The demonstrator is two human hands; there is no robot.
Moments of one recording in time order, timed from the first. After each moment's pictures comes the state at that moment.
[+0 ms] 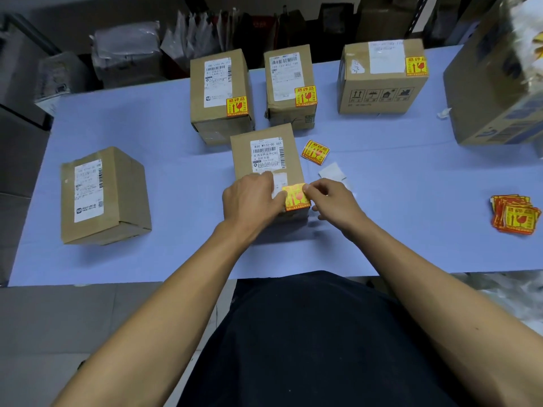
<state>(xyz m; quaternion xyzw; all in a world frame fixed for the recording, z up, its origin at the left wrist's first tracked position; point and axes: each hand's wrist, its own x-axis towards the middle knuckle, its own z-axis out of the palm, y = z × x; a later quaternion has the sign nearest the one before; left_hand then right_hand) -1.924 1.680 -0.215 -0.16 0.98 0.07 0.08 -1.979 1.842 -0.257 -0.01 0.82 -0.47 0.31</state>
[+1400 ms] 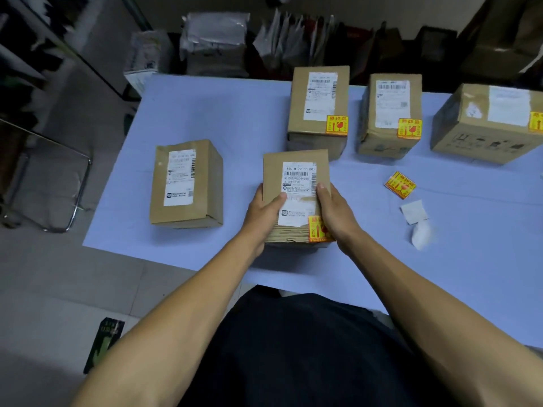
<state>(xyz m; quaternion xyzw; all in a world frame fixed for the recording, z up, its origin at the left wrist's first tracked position) -1.866 1.533 -0.242 -0.41 0.59 0.69 -0.02 -1.954 1.666 -0.255 -0.03 0.79 -0.49 0.36</state>
